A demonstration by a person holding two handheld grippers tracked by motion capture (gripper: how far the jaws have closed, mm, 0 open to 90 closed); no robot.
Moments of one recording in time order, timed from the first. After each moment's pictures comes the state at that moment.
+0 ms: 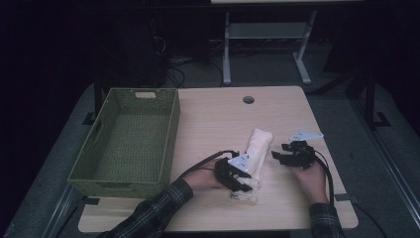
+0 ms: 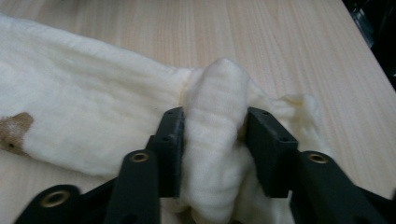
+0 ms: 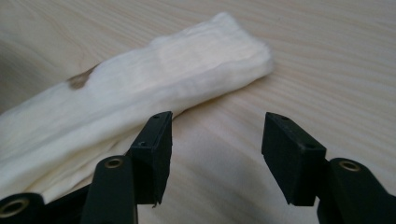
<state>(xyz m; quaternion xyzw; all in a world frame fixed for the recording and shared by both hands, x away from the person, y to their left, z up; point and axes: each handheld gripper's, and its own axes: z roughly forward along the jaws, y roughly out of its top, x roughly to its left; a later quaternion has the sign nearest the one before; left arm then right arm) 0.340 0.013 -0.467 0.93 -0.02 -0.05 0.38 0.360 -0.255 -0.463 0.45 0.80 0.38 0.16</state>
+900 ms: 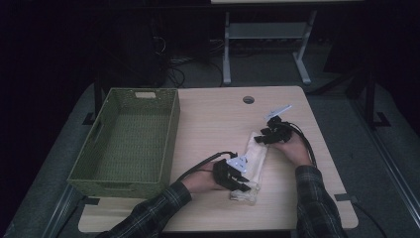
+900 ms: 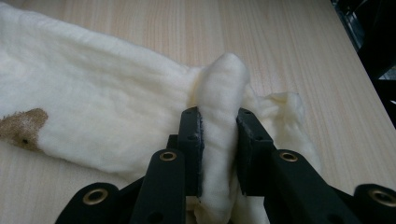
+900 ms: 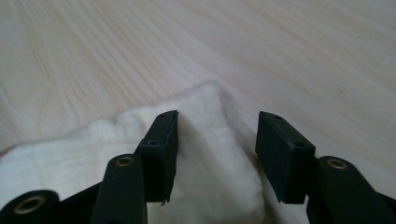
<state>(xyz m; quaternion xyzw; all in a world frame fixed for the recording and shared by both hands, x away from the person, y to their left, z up) 0.336 0.016 -0.465 0.93 0.00 -0.06 0.37 0.461 -0.213 -0.464 0.36 0.87 0.33 0.08</state>
